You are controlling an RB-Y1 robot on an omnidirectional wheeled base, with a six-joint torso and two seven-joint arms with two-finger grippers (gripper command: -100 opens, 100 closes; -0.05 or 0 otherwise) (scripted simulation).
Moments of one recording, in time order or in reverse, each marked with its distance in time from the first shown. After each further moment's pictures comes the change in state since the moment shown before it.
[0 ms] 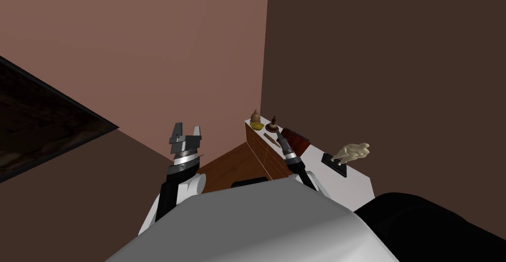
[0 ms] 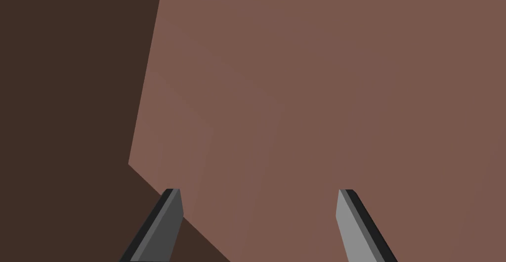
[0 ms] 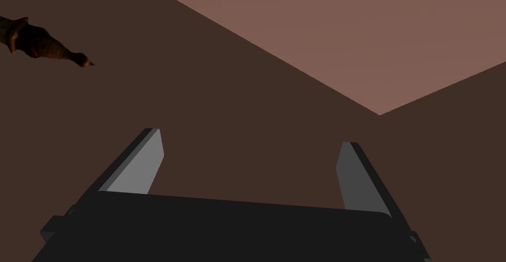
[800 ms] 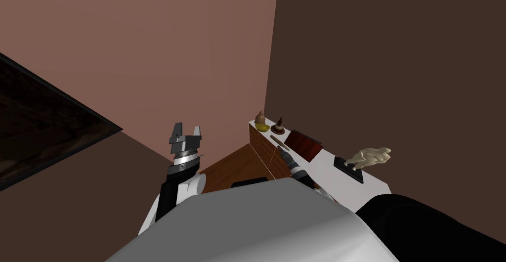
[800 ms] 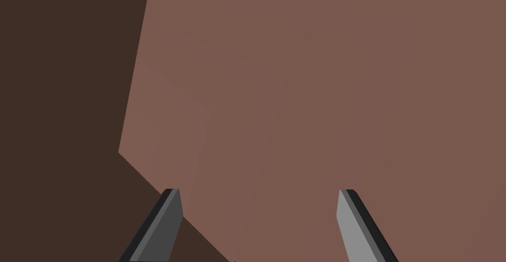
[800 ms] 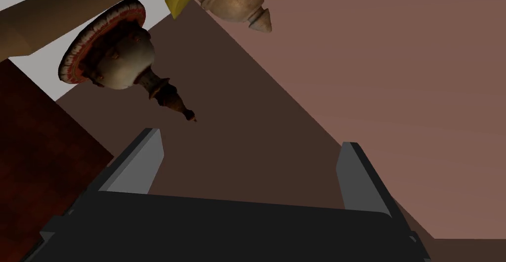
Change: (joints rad) left arm 0.000 0.000 0.000 0.000 0.000 0.000 0.000; right arm 0.193 -0.099 0.008 0.074 0.064 0.130 0.062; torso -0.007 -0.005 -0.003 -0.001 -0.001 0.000
